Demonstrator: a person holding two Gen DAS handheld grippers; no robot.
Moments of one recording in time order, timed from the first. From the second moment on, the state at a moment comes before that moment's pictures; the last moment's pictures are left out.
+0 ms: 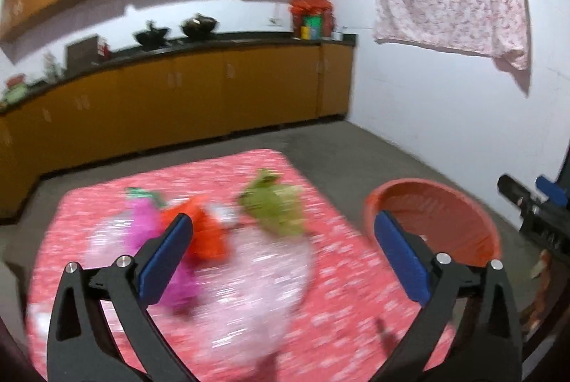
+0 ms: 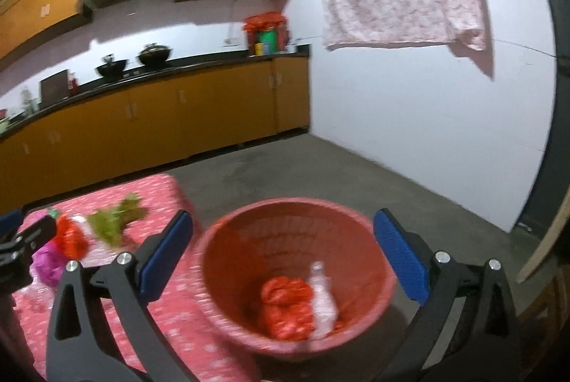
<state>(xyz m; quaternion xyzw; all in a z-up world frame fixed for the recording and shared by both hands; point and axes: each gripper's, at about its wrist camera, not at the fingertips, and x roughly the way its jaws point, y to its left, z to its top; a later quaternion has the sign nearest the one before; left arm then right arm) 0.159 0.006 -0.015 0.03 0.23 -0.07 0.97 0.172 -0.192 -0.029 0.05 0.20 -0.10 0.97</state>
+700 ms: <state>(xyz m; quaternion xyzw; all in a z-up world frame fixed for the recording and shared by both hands) 0.115 0.224 -0.103 -0.05 0.37 0.17 0.91 0.170 -0.053 -0.046 -0.03 0.26 0.01 0.97</state>
